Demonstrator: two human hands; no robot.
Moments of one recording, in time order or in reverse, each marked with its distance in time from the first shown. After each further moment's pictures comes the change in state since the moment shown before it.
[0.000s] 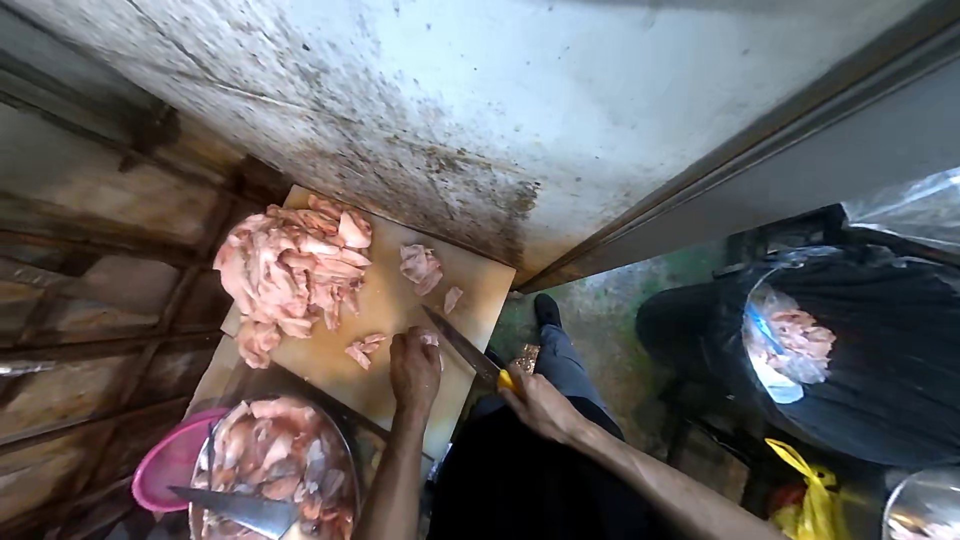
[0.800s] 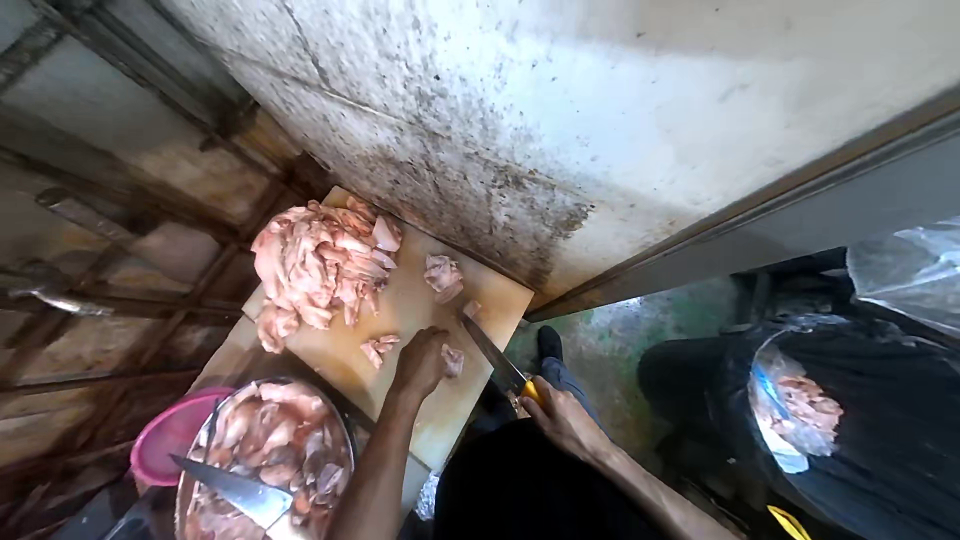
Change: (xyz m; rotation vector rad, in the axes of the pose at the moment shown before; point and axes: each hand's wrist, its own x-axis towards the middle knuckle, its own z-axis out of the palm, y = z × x) left_hand 0.027 0.007 -0.052 0.122 -0.428 0.258; right_hand -0.009 0.015 -0.018 -0.107 0.106 0.011
